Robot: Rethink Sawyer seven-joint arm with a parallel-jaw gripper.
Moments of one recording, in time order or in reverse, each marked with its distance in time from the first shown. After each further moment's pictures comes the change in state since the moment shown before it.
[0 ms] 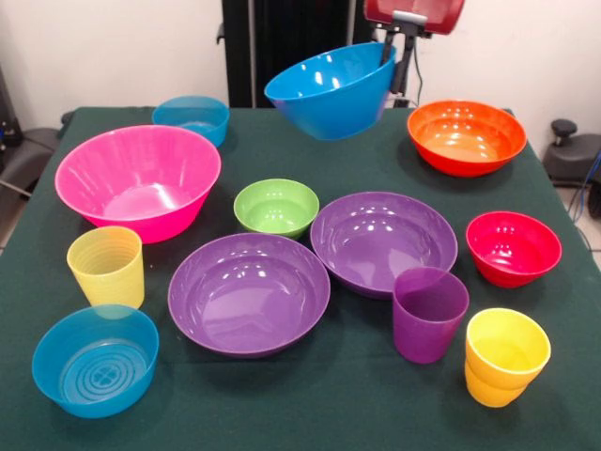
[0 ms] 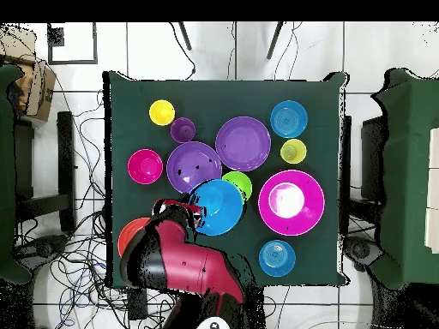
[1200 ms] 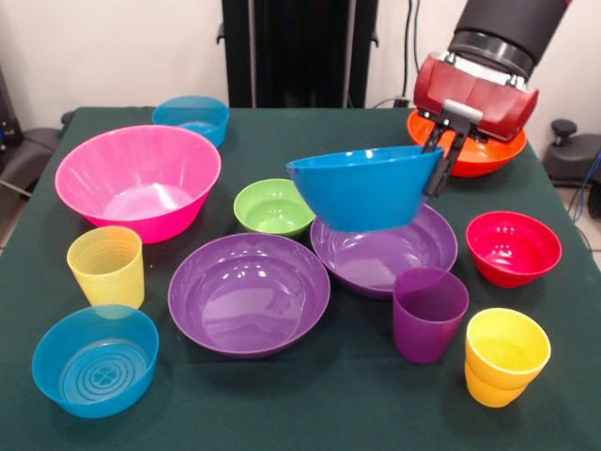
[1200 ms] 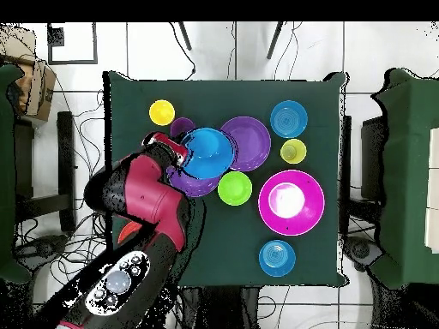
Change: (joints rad) arm 0.352 0.528 -0.399 -0.492 0.538 0.032 0.173
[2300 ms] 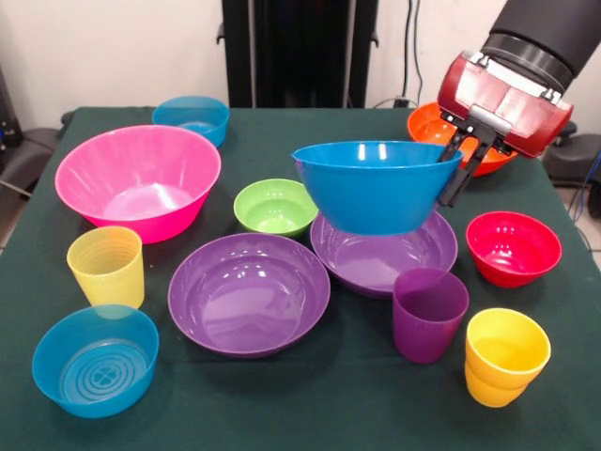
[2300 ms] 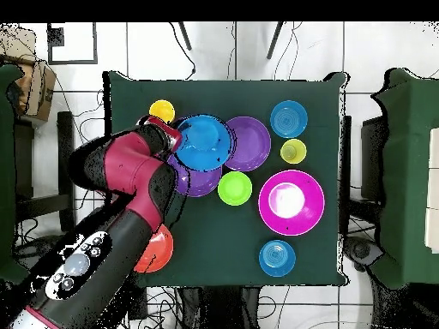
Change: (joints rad) arm 0.053 0.183 -0.241 -0.237 0.047 0.319 0.072
